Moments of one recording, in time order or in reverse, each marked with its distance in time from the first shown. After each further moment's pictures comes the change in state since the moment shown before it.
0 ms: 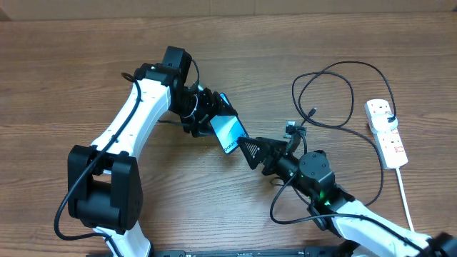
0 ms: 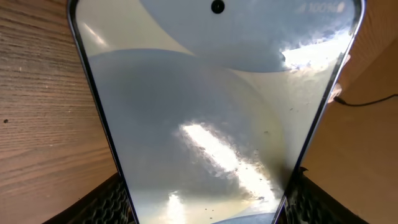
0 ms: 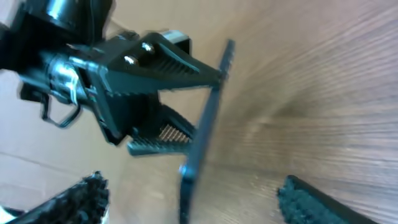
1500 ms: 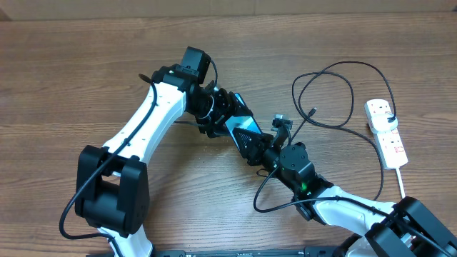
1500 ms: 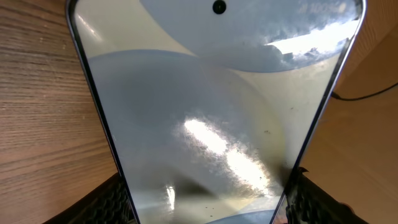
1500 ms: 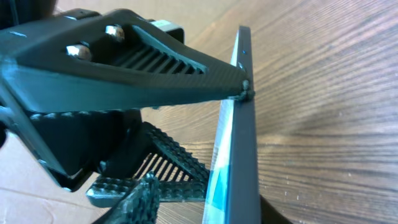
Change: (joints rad) left arm -0.100 0.000 0.000 0.093 0.001 -0.124; right arm 0.070 0.238 0.094 0.117 0.156 -0.002
